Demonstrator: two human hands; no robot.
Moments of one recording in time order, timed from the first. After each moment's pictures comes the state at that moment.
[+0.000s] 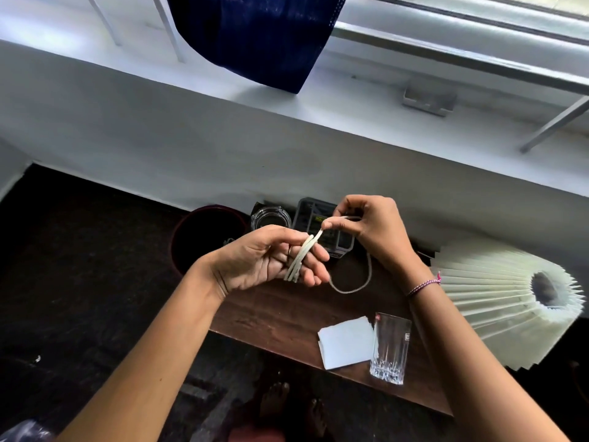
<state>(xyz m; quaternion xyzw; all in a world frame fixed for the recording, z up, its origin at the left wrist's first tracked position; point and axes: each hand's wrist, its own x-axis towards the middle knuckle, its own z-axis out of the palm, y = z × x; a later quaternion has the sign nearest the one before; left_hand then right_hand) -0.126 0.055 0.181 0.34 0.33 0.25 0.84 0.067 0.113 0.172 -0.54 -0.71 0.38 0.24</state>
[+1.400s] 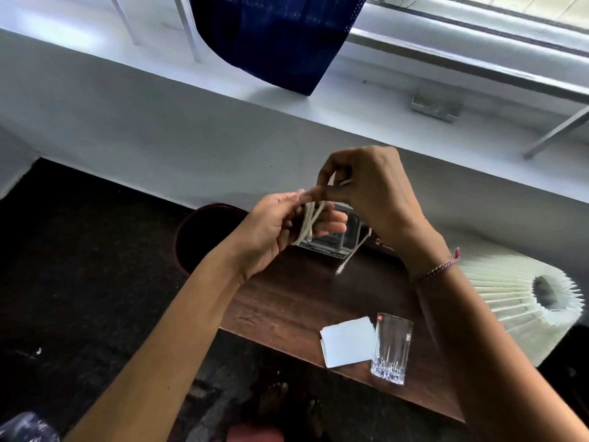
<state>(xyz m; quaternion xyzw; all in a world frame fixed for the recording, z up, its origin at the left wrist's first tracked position) -0.112 0.058 0.212 0.30 0.44 0.43 0.73 0.026 0.119 0.251 -0.49 -0.81 0.26 0.20</state>
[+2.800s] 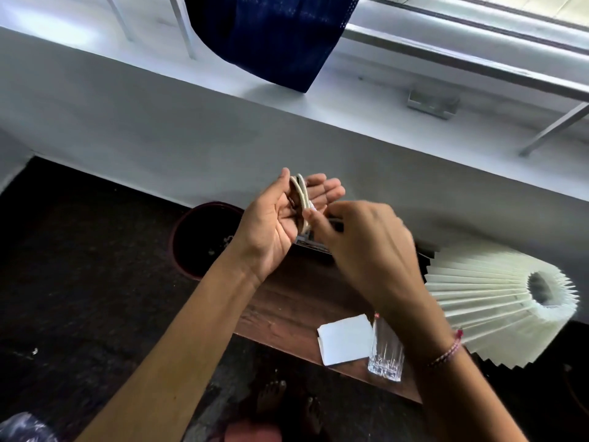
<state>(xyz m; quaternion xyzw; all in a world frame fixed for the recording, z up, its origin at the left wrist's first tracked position) -0.096 0.059 0.217 0.15 0.37 0.54 0.74 0.024 0.050 0.253 -0.60 -0.77 0.16 0.16</state>
